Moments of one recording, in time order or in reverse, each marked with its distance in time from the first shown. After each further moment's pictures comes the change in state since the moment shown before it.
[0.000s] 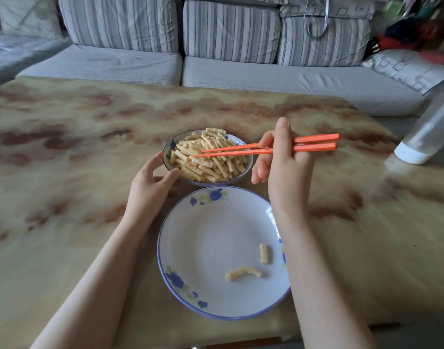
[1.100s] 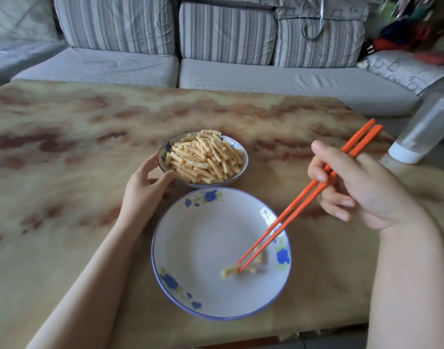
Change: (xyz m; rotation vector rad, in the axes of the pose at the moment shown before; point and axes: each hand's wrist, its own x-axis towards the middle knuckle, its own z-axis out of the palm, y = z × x) left_hand 0.001 -0.001 0.000 0.006 0.005 -0.012; right_hand 0.012 -0.057 -0.093 -0.283 -0.479 0.308
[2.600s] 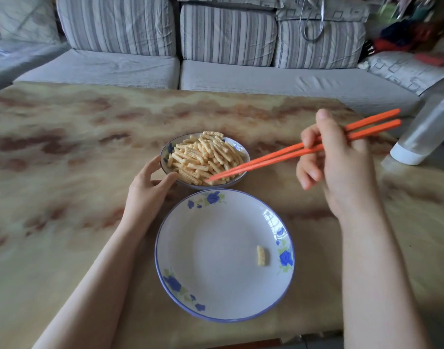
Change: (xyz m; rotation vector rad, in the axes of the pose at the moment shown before) left_hand 0.002 -0.002 -0.001 -0.005 0.001 0.022; right_hand 0.030 0.004 0.034 0.269 0.355 -0.313
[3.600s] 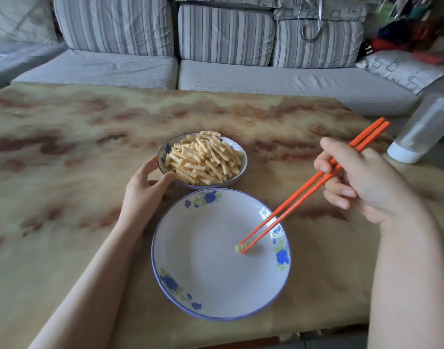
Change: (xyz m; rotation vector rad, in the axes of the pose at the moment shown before) left_hand -0.005 0.006 0.000 -0.015 0.003 -0.032; right_hand -0.001 -0.013 -0.045 -0.263 -0.163 0.303
